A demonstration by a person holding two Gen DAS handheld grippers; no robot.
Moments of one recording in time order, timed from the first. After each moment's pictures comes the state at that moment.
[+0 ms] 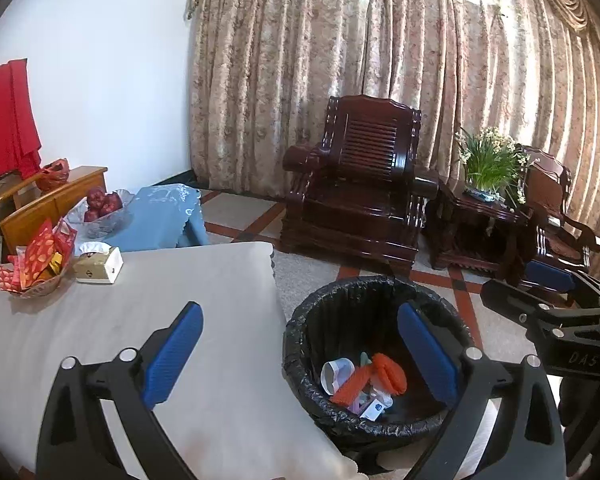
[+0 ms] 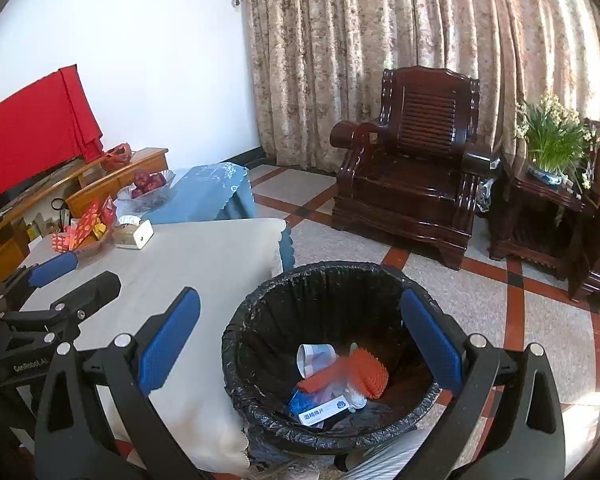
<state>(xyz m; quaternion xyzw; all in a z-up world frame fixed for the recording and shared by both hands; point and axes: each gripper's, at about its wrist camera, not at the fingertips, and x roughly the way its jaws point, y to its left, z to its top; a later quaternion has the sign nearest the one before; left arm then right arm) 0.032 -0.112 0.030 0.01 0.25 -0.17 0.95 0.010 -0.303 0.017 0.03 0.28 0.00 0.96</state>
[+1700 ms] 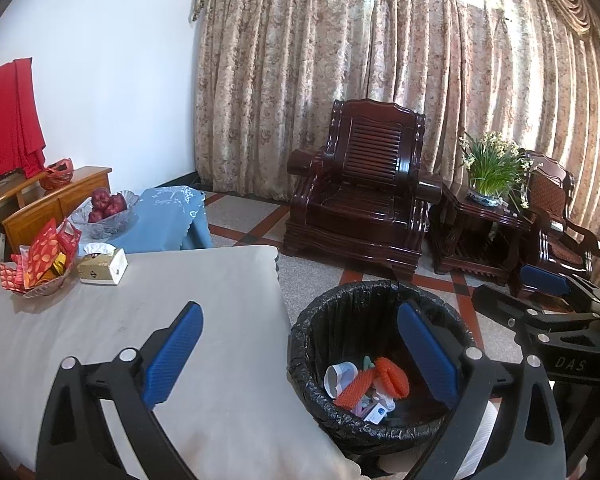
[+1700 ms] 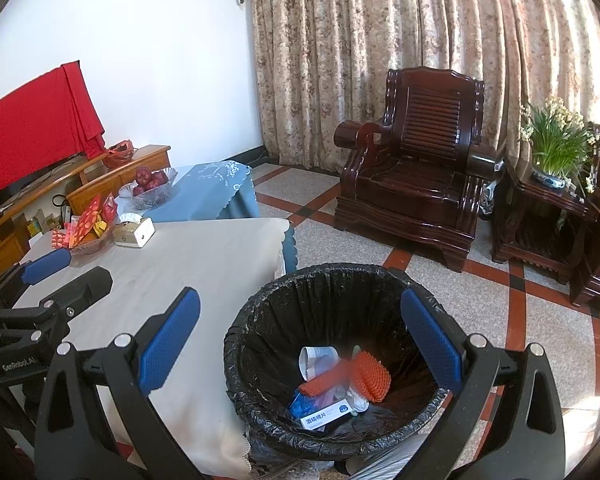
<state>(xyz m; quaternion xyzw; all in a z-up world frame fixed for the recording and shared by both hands) 0.034 -0.106 0.031 0.00 0.25 -0.17 0.95 0.018 -0.295 0.018 0.02 0.28 0.01 0.96</state>
